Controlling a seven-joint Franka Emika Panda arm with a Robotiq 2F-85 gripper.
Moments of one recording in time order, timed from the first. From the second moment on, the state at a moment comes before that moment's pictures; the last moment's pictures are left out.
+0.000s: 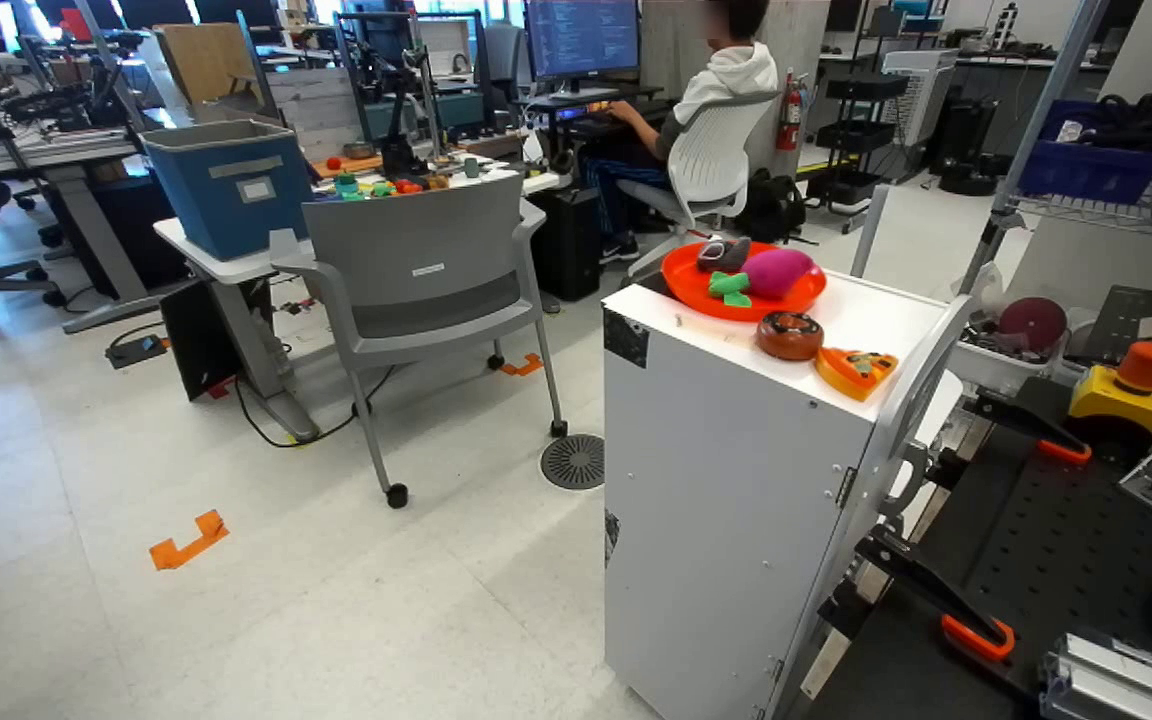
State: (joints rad) arm 0.08 -0.76 0.08 -2.51 0.31 1.98 0.20
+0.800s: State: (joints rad) arm -0.06 -0.75 0.05 -2.57 0.31 1.99 0.31
